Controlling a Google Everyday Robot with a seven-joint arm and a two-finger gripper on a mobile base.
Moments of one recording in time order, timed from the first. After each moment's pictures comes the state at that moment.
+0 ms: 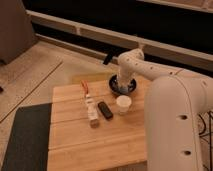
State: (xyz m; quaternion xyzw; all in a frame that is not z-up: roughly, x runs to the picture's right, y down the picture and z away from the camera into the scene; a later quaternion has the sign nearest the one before) arm 0.112 -0.030 0.932 -0.21 0.12 0.66 0.71
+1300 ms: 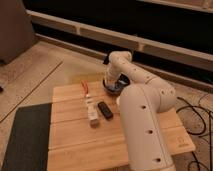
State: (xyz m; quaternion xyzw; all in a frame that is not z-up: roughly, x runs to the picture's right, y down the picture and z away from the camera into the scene) arm 0.001 -0.038 0.999 -0.31 0.05 0.61 0.73
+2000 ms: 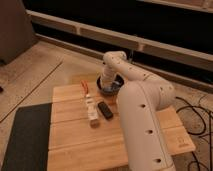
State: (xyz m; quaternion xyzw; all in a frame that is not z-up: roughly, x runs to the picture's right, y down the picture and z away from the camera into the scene) arm 0.000 -0.004 0.980 -0.31 0.11 0.62 0.71
